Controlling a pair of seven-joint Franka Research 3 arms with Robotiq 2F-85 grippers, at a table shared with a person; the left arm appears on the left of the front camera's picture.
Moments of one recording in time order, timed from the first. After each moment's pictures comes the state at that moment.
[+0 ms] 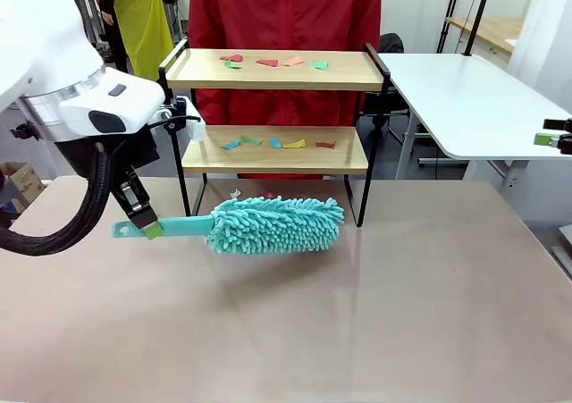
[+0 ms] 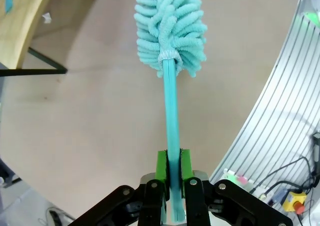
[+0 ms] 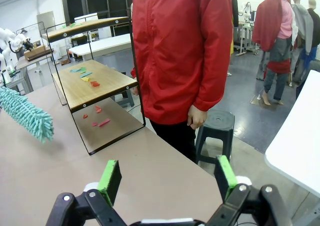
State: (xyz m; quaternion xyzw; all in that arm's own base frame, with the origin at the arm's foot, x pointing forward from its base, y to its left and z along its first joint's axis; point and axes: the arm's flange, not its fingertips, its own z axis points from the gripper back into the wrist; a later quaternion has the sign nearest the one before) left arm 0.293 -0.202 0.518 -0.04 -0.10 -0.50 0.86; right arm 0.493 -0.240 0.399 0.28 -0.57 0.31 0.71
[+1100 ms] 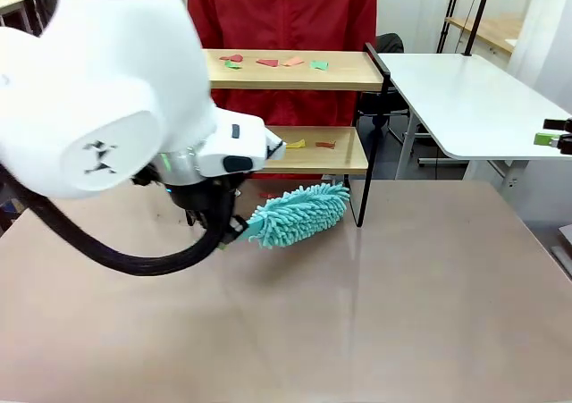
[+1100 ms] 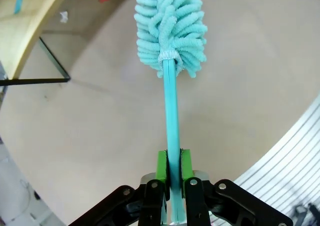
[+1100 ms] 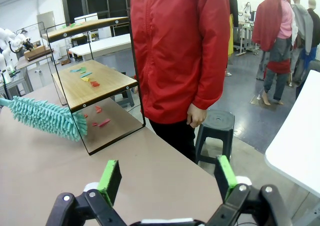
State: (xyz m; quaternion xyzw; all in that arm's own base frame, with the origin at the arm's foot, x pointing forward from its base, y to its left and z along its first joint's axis) left arm 0.285 -0.321 0.477 0.02 -0.15 -0.36 0.92; right arm 0.493 -0.240 0.399 0.28 -0.57 0.31 0.71
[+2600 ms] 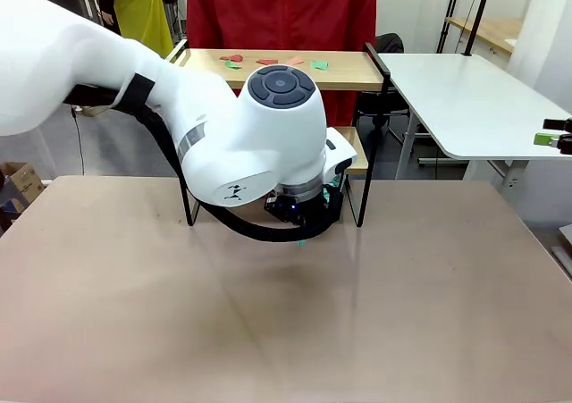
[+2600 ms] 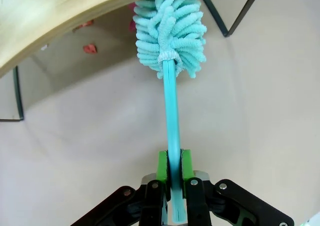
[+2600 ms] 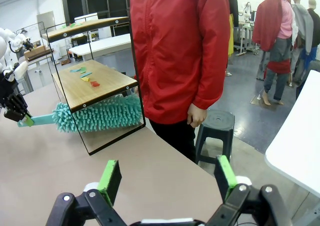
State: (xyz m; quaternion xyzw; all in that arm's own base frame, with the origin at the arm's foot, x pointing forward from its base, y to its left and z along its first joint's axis) left arm 0.377 -0.438 0.395 -0.04 -0.22 -0.14 0.96; right arm 0.493 -0.240 0.399 0.28 -0.57 0.31 0.71
